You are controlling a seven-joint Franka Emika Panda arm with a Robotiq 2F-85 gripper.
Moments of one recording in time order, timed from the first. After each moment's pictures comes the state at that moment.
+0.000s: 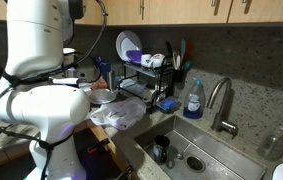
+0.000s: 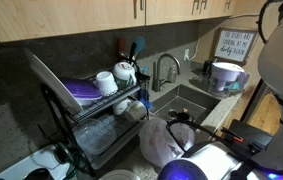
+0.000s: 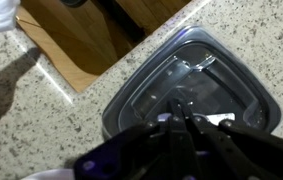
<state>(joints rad) 0.78 0.30 0.38 -2.24 -0.07 2.35 0.37</state>
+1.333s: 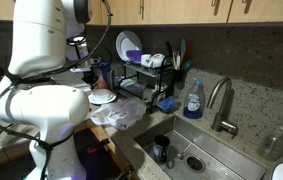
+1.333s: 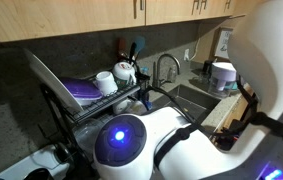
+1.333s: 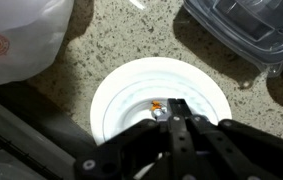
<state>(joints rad) 0.76 0.37 0.27 -1.94 -0.30 2.22 0.52</state>
